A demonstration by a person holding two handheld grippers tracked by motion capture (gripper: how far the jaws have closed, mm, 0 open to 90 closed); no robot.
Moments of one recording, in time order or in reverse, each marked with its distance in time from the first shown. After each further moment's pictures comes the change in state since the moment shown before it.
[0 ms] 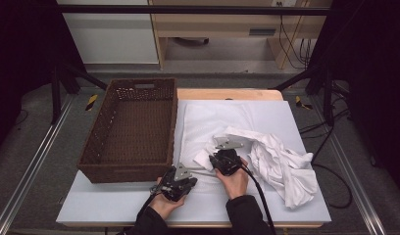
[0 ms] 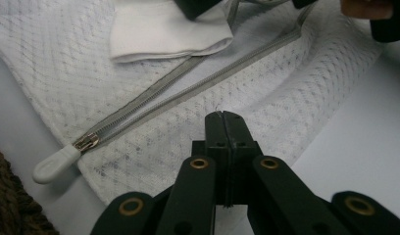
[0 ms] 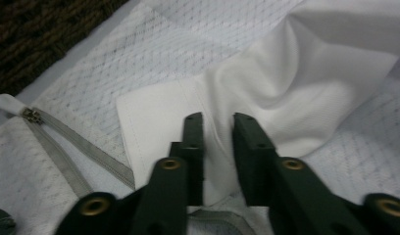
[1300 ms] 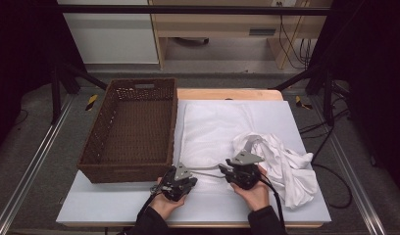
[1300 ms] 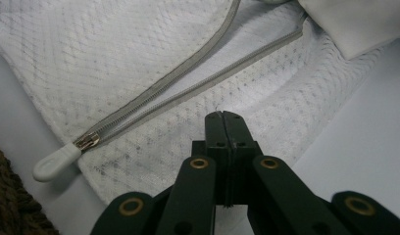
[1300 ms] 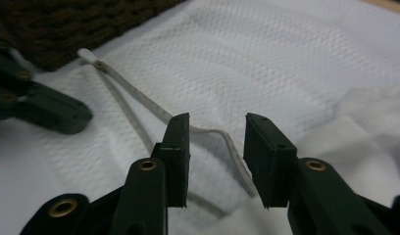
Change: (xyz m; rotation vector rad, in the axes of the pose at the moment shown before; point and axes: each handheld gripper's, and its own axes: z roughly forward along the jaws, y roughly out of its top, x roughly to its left) left arm 0.000 0.001 0.000 0.005 0.004 -0.012; right arm -0.009 -0.021 -0.058 -0.067 0.058 -0.195
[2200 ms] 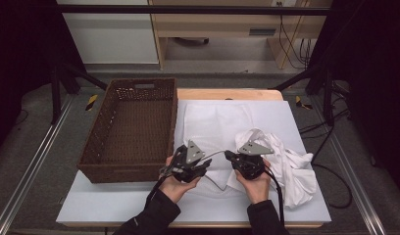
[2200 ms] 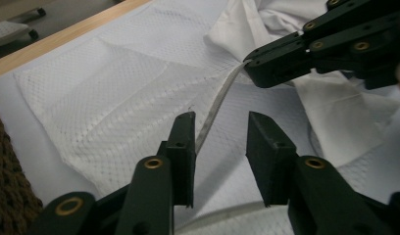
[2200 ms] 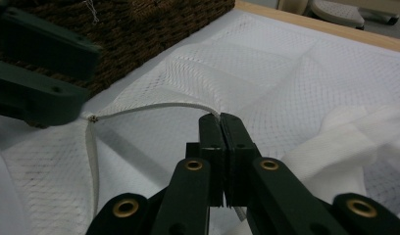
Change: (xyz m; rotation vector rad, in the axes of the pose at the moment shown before) left arm -0.012 0.087 -0.014 -0.102 0.094 0.107; right arm -0.020 0.014 -0.013 -0.134 -0.007 0.082
